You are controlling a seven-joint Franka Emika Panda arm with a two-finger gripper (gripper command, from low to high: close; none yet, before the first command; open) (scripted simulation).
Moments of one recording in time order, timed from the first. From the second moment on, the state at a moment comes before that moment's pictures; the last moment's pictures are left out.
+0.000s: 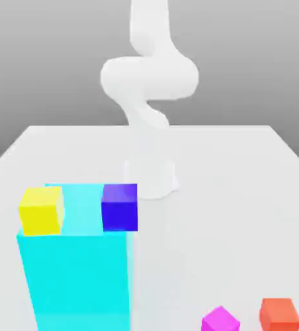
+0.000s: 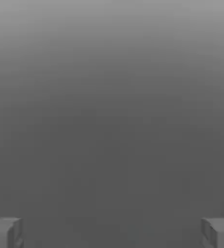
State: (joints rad) arm 0.07 -0.71 -0.03 -2.30 0.03 2.32 0.70
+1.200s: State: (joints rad) arm 0.50 0.52 -0.05 -2.23 0.07 2.75 -0.37
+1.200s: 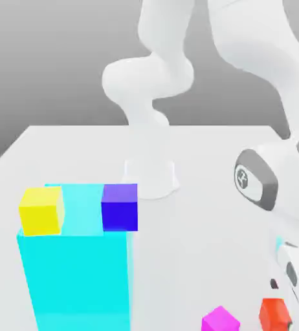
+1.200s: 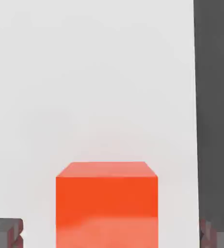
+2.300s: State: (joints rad) arm 0.18 -0.25 -0.25 -2.30 -0.07 2.05 -1.26
